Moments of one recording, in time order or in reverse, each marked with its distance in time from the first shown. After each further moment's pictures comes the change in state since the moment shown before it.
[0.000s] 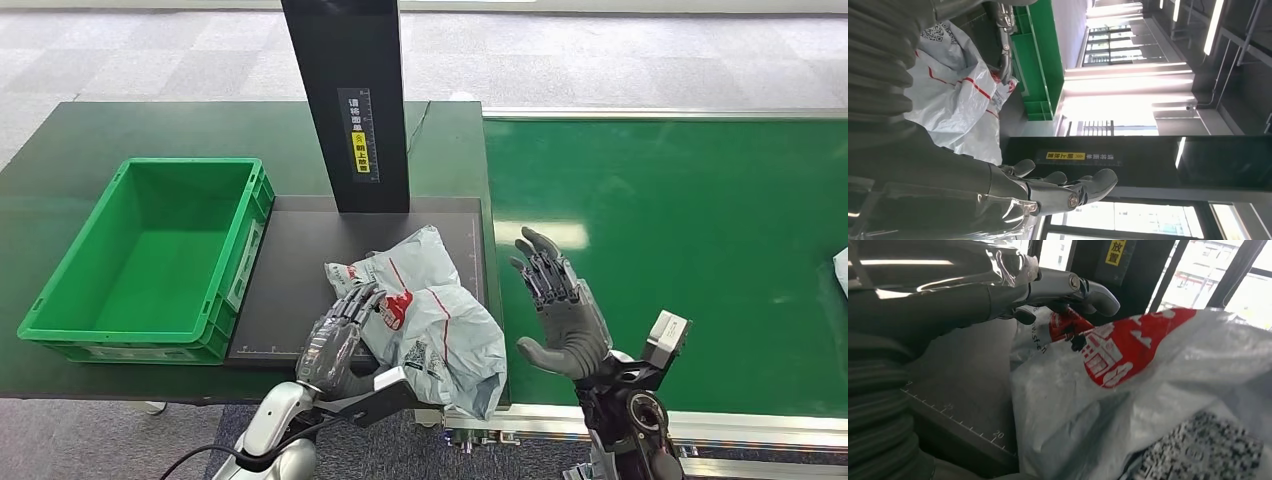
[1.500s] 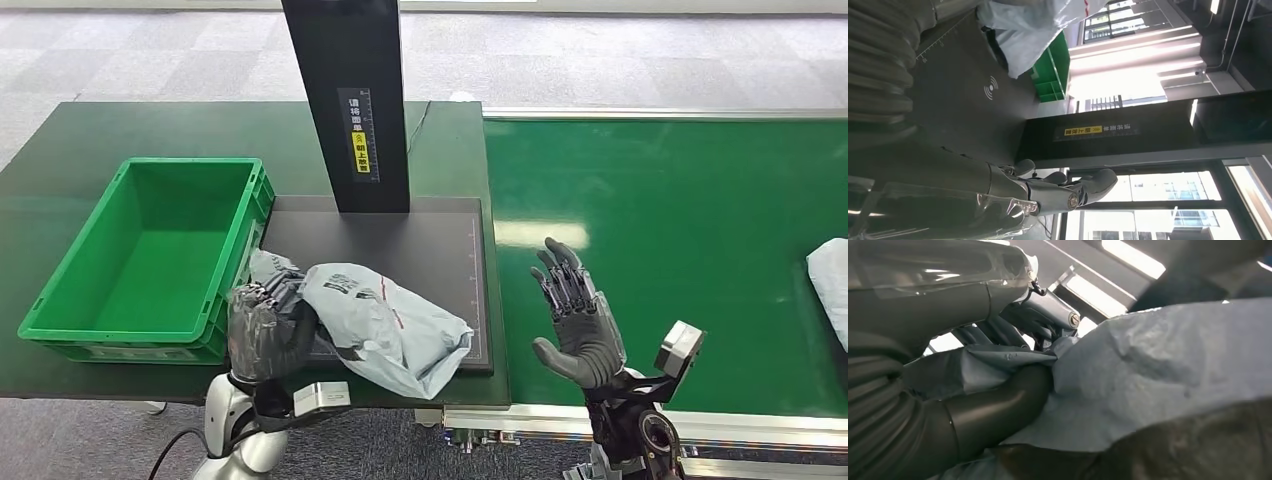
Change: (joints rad) left arm 0.031 -0.029 0.154 -0.208 0.224 0.493 -0.494; right arm 0.070 0.037 -0.092 -0.029 -0.017 -0.032 0.062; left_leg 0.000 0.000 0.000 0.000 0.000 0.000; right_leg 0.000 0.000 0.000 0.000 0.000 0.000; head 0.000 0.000
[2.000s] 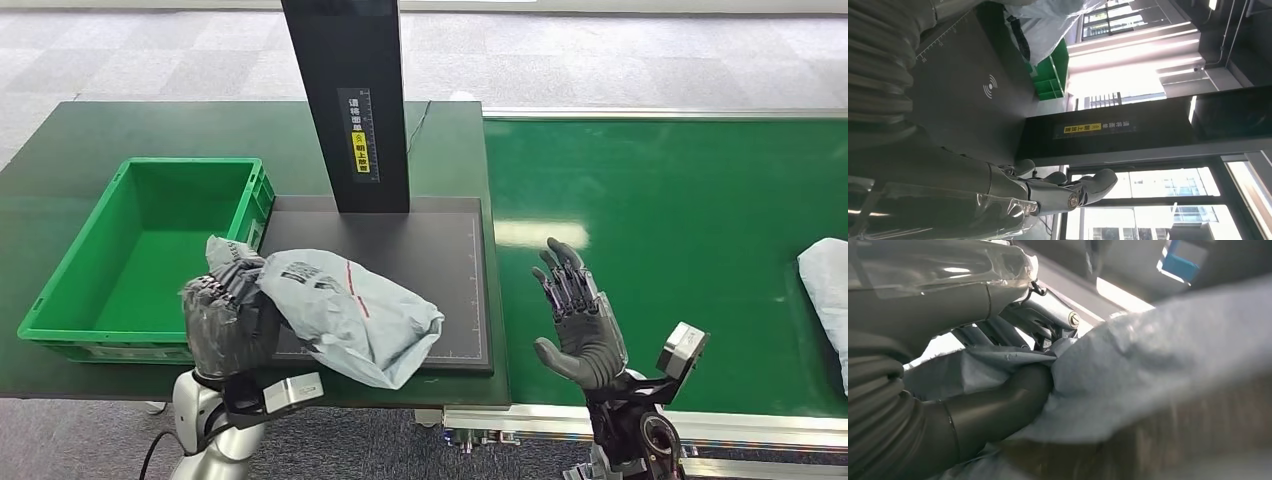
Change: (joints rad) left arm 0.007 -0.061 0.182 -0.088 -0.045 0.002 -0.114; right arm 0.012 0.000 0.000 -0.015 -0.011 -0.017 0.007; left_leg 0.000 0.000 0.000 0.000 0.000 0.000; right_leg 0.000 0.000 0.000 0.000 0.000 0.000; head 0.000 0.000
